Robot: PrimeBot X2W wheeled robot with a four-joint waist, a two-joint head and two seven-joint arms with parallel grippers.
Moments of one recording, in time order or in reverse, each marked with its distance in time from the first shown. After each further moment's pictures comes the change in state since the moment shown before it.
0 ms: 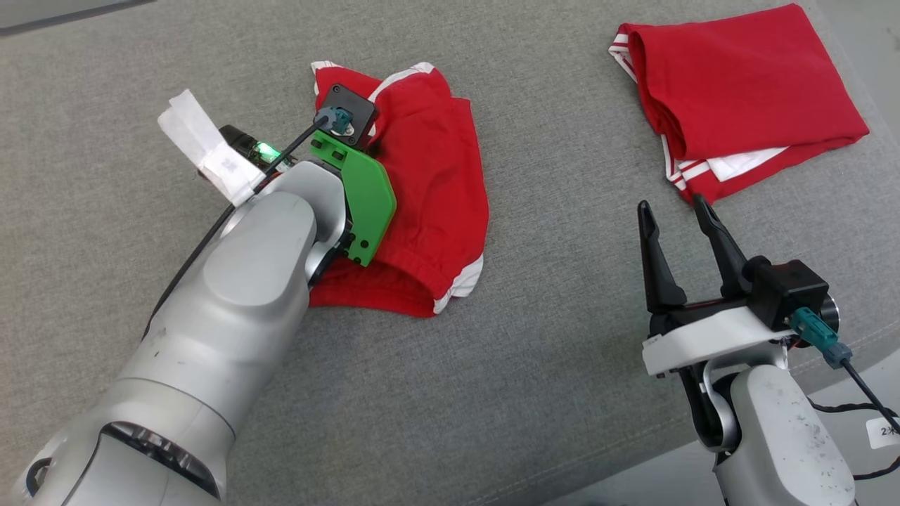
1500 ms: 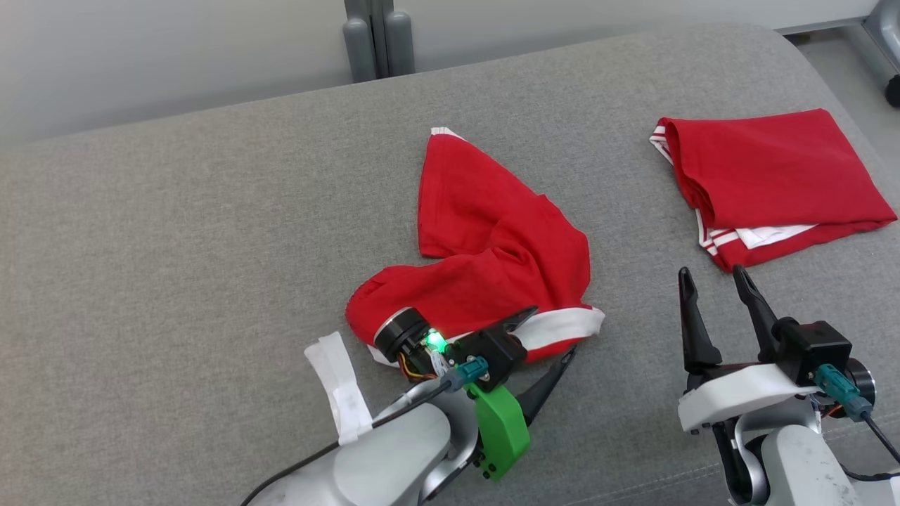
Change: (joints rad) left arm 0.367 -0.022 -0.399 -0.360 -0.124 0.095 -0.370; right arm 0.145 0.000 -0.102 0.009 -0.049 0.000 0.012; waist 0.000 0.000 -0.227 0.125
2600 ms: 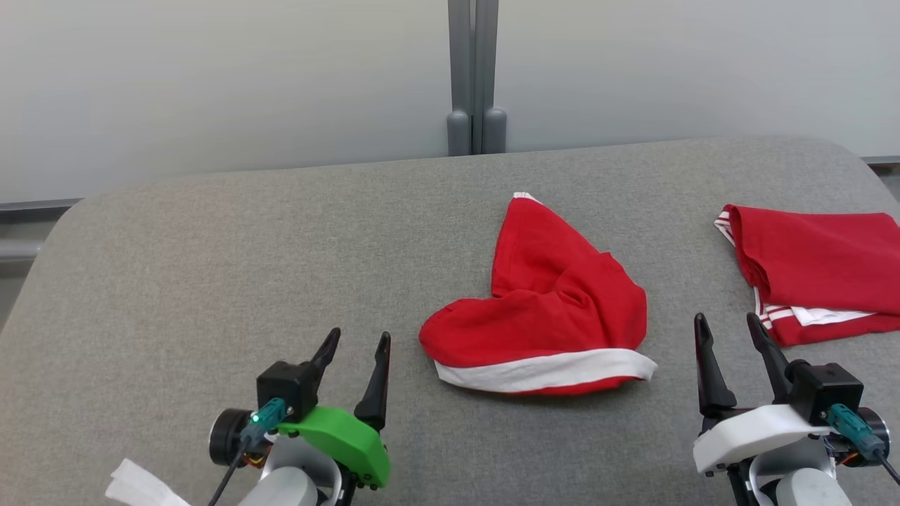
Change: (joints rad) left arm 0.389 0.171 0.498 -0.239 -0.084 0.192 -0.036; right arm 0.101 0.001 -0.034 -0.007 0.015 0.000 0.016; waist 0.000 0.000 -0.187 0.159
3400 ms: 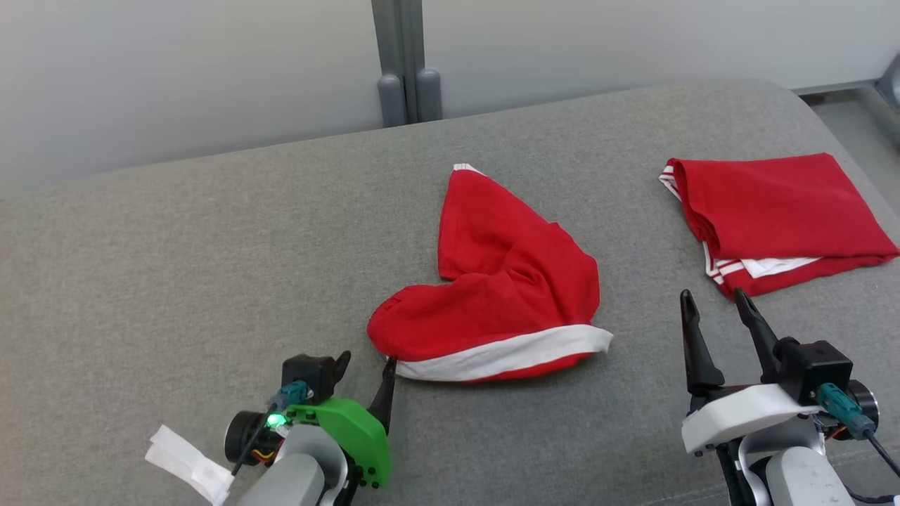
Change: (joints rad) left arm -0.109 -0.128 0.047 0.407 0.046 -0.159 0.031; right arm -0.041 0.000 0.033 -0.023 -0.010 0.000 0.009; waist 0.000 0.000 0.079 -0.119
